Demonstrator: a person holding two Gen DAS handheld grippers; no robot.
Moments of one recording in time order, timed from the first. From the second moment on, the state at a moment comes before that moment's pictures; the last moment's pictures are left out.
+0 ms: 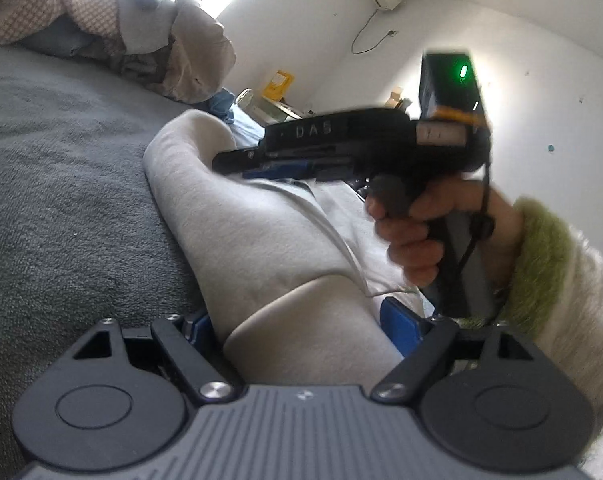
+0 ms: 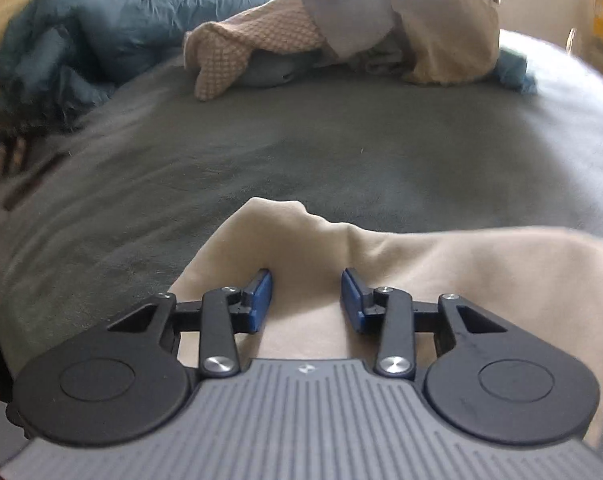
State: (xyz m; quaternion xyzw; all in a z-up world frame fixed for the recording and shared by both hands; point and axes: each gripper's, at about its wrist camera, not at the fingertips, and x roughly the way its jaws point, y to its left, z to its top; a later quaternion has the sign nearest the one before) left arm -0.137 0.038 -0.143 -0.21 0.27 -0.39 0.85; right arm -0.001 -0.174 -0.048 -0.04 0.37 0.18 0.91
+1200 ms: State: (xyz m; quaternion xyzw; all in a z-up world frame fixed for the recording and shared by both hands) left arm -0.069 0.039 -0.132 -0.28 0.39 -0.35 0.81; right arm -0.100 -0.435 -0.103 0.45 0.28 0.08 0.84
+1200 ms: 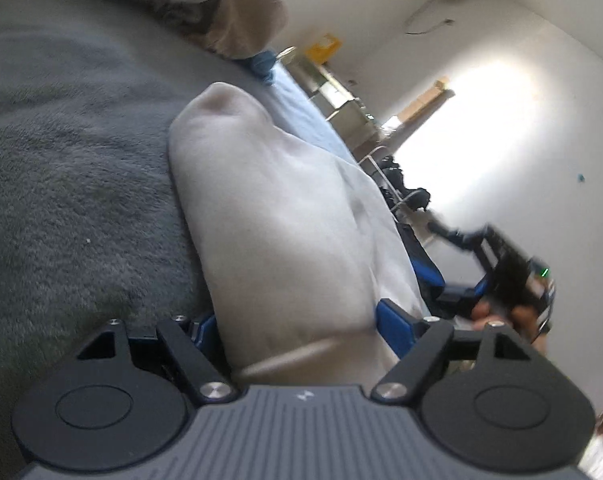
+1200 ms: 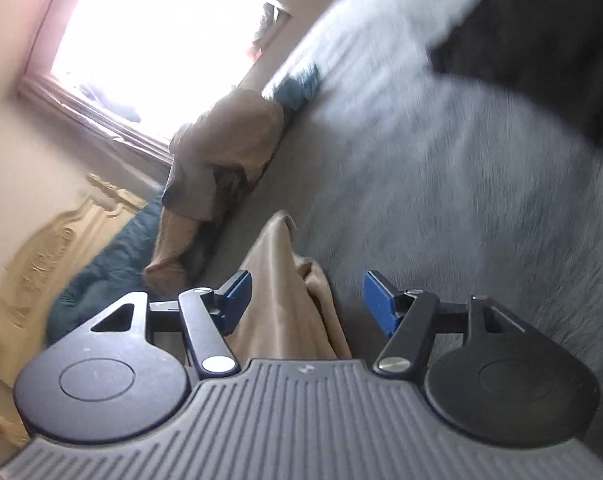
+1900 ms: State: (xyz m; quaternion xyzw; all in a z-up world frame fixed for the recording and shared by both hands) left arm -0.035 0.017 -0.129 -0.27 0.43 -0.31 0.81; right arm -0.050 -0.399 -0.146 0.43 0.36 0.26 0.79
